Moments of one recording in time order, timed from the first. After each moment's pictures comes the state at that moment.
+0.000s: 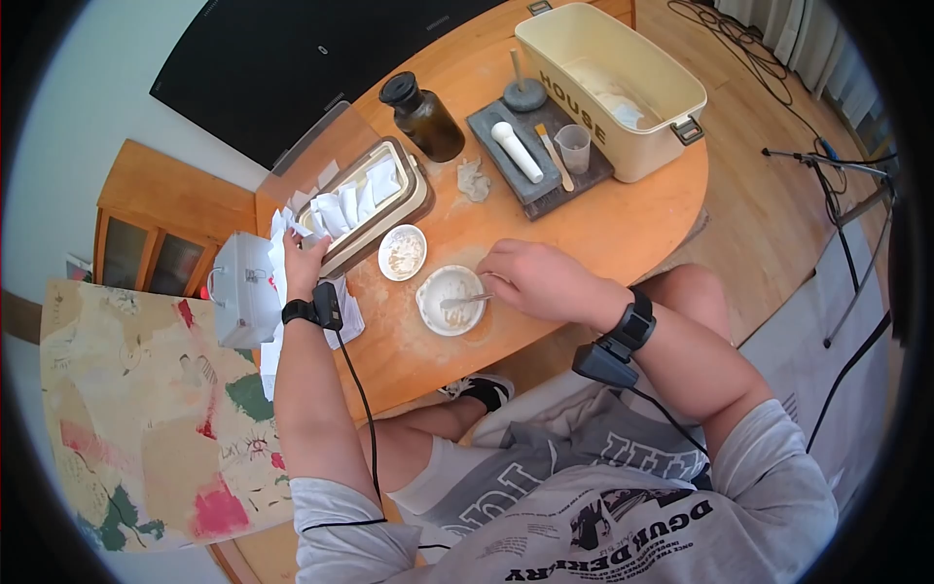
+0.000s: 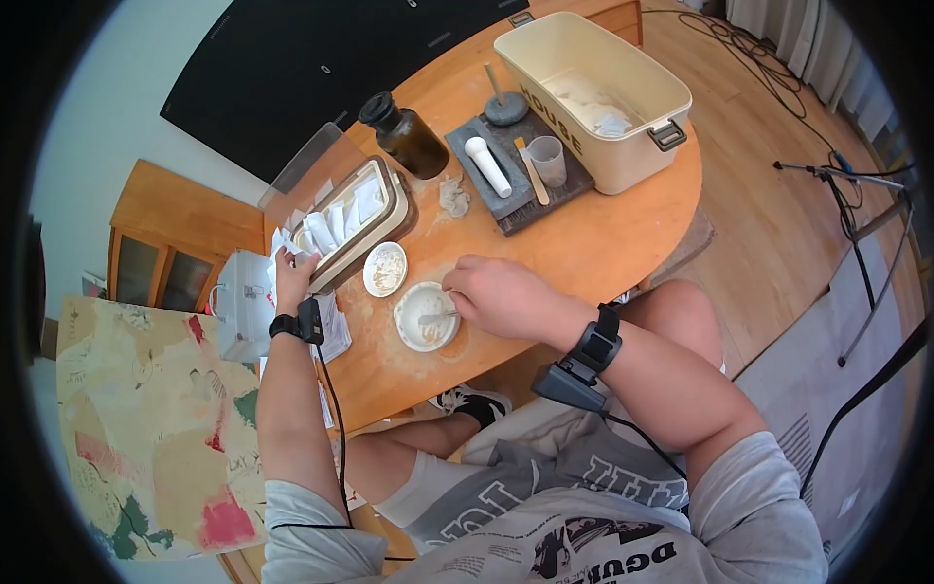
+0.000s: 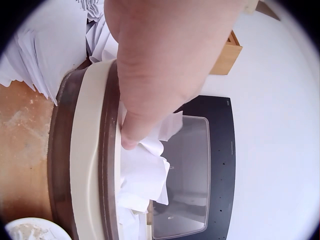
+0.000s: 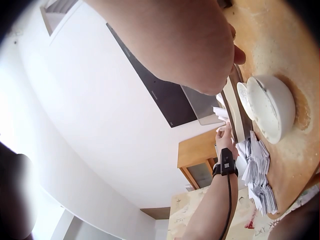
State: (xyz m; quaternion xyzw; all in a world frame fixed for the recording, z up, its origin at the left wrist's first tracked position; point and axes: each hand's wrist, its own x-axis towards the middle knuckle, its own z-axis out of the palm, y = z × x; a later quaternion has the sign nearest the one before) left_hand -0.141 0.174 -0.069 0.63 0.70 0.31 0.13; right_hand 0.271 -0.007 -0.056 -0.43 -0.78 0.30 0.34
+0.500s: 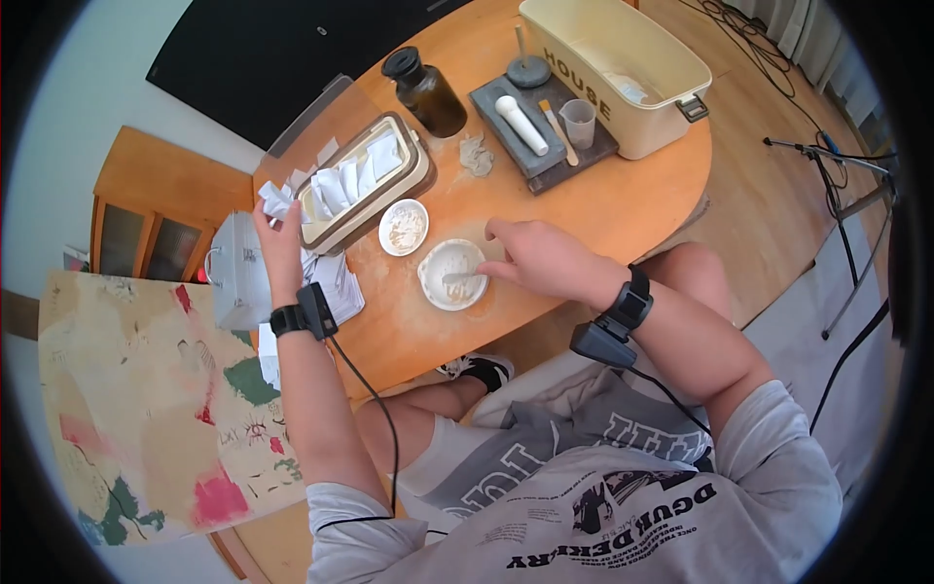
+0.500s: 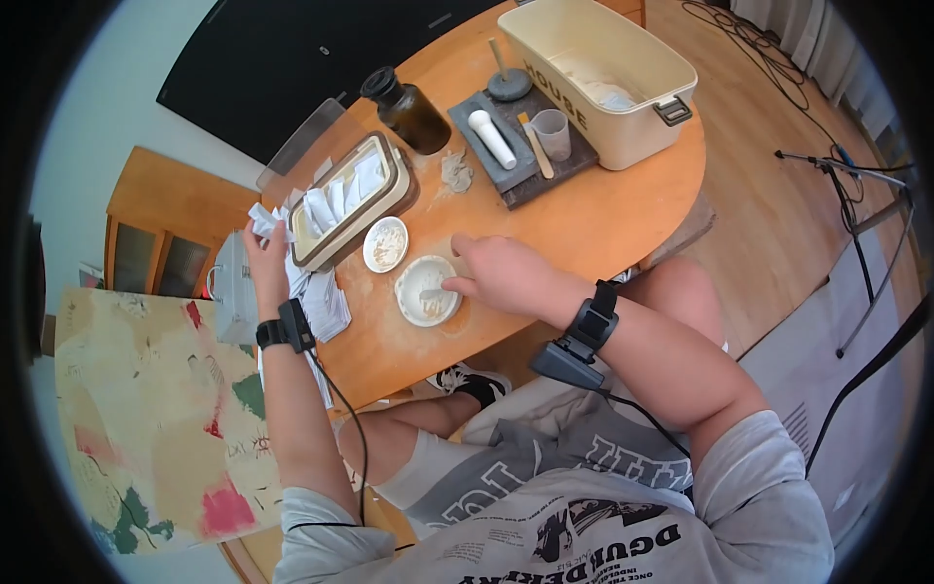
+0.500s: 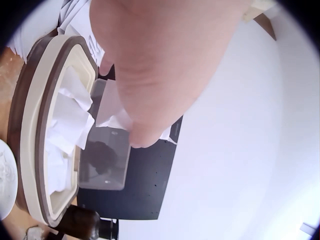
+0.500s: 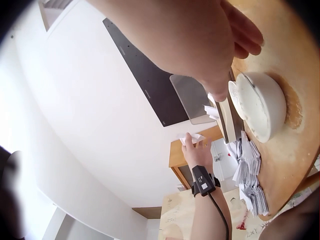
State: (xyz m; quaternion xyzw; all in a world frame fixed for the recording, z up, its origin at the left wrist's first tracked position) left_hand -0.107 0.130 -0.007 0.59 0.59 0.49 0.26; right_hand 0.263 -0.010 -0.047 -0.48 -0.76 0.32 0.29
